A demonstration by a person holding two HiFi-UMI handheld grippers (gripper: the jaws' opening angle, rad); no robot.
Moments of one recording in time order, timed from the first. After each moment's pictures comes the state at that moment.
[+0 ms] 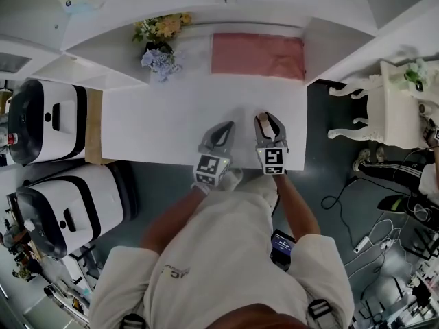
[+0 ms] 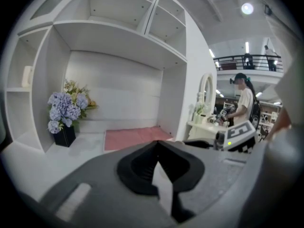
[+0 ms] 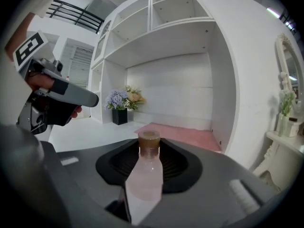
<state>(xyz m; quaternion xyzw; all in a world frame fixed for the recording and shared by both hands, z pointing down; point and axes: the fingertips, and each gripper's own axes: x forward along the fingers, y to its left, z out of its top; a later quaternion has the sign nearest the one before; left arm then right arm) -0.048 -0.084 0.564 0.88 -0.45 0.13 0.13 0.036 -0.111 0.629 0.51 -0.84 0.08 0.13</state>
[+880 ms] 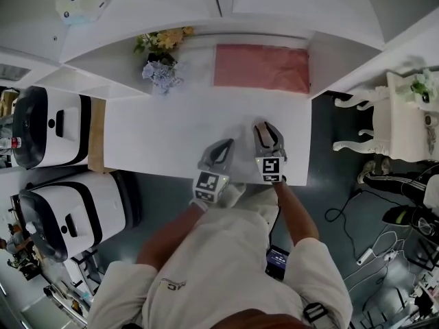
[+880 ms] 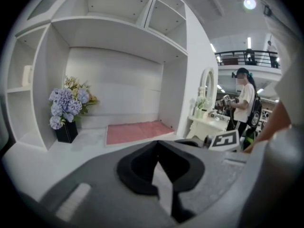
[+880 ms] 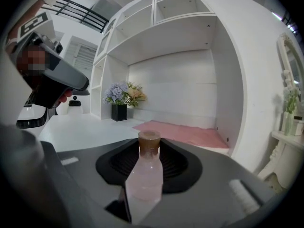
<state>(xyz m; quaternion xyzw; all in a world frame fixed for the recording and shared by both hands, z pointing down) -0.051 -0.082 0.579 0.87 -0.44 0.16 0.14 0.027 -0.135 0.668 0.51 -0.85 0.06 0.13</state>
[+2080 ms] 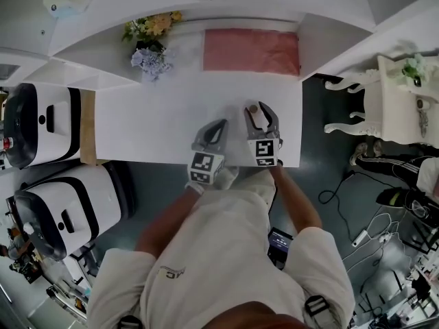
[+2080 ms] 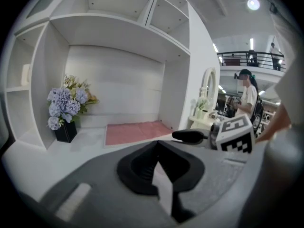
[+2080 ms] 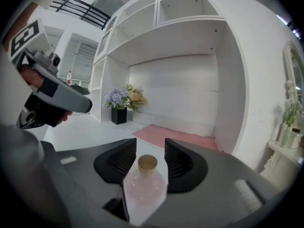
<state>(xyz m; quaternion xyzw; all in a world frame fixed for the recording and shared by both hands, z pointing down) -0.047 -0.091 0.579 0.87 -0.45 0.16 0.15 0.028 -0.138 0.625 0.51 -0.85 0.05 0.15</state>
